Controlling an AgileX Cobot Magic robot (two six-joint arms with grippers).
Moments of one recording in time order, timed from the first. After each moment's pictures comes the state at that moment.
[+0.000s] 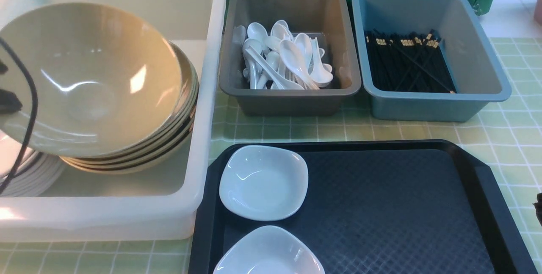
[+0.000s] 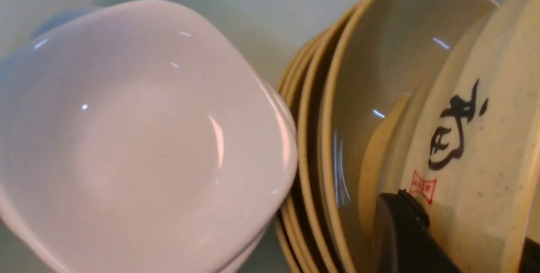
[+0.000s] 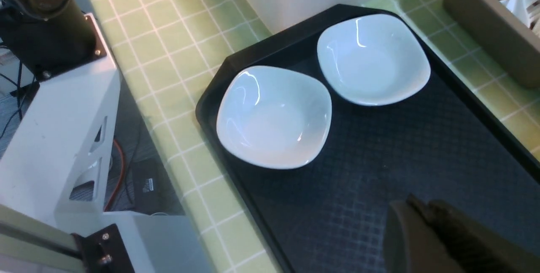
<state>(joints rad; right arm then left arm) 0.36 0.74 -1.06 0.46 1.10 -0.57 0.44 1.17 -0.83 -0.69 0.64 0.27</state>
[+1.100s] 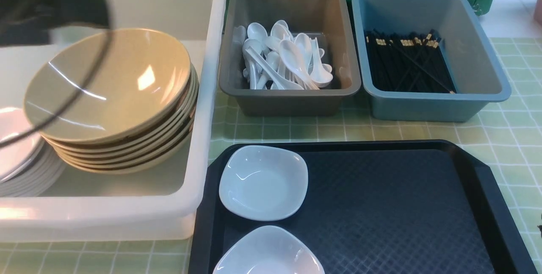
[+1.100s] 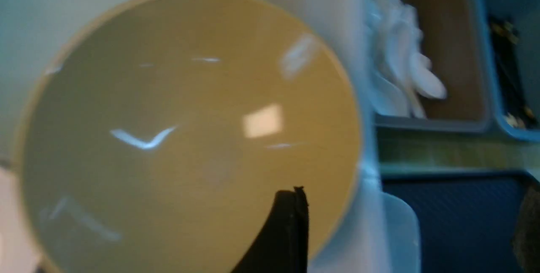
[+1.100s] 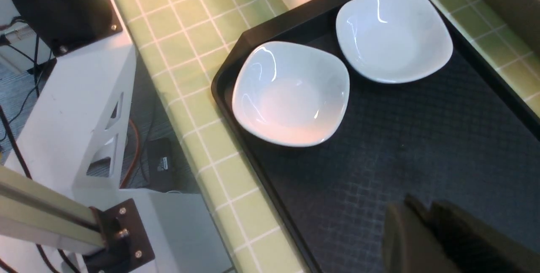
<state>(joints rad) 0.36 0.74 -1.06 0.46 1.16 -0.57 0.00 1.19 -1.31 -0.48 1.06 0.23</state>
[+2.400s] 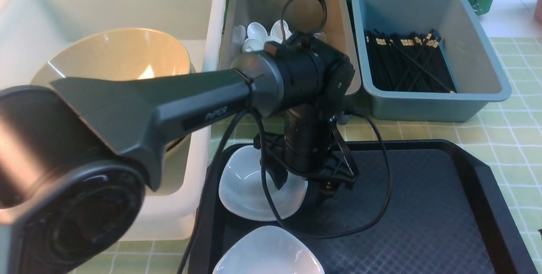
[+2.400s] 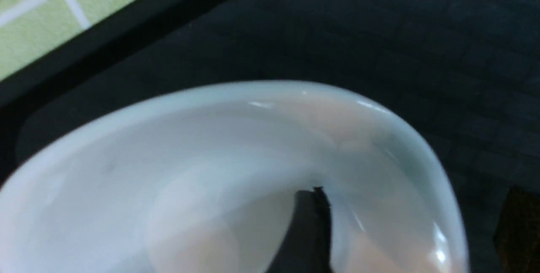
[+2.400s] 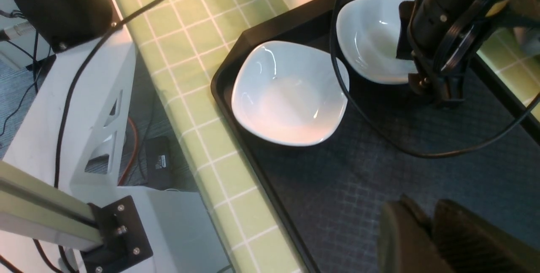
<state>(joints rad) 0.36 0.74 -1.06 0.46 1.16 -0.59 -0.78 2.16 -1.71 0.05 1.19 -0.24</state>
